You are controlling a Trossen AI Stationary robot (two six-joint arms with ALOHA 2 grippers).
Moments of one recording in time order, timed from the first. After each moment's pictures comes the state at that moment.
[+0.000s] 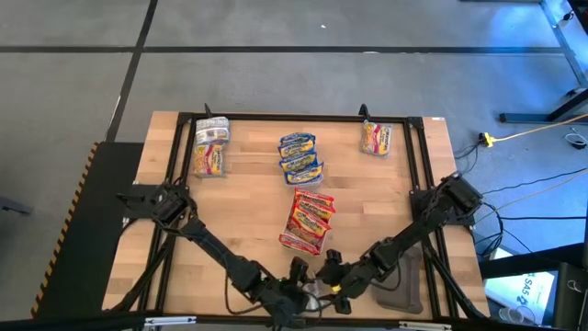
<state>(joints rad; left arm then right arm) -0.65 2.17 1.57 -0.15 -0.53 0.05 0.70 1.90 0.99 0.21 0.21 0.62</state>
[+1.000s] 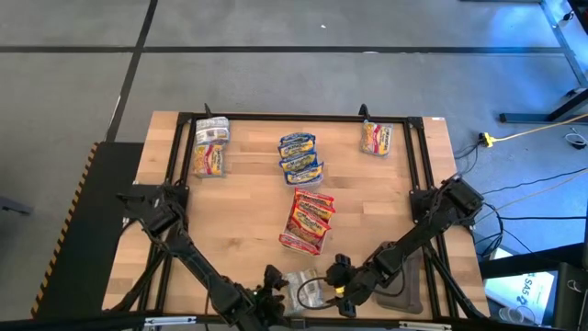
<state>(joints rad) -0.81 2.20 1.57 -0.48 -0.77 -0.16 0.74 1.92 0.98 0.14 0.19 0.81</state>
